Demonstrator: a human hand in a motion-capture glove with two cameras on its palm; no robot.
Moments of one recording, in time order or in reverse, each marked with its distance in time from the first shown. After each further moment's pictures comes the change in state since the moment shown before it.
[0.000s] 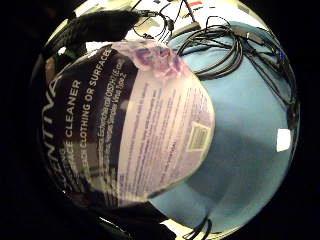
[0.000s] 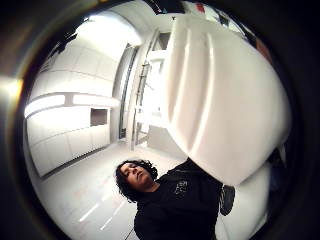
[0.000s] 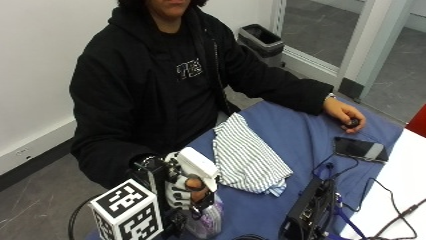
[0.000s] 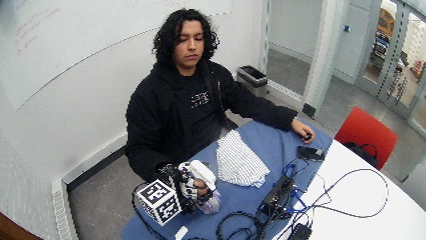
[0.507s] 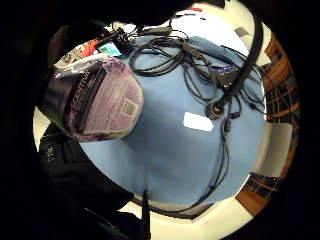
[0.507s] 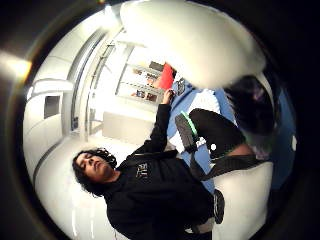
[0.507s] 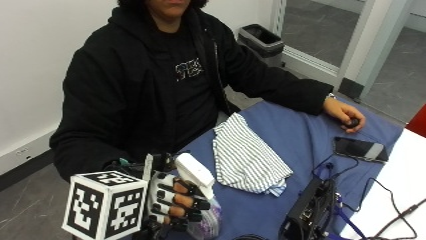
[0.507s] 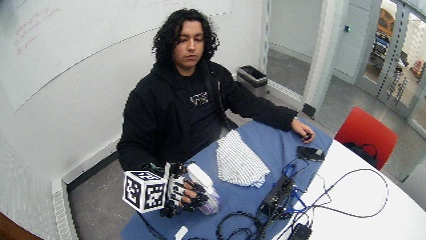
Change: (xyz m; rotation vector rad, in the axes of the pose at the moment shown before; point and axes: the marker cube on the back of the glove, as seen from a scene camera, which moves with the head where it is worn) arm -0.003 0.004 -0.027 -0.181 0.474 -0.059
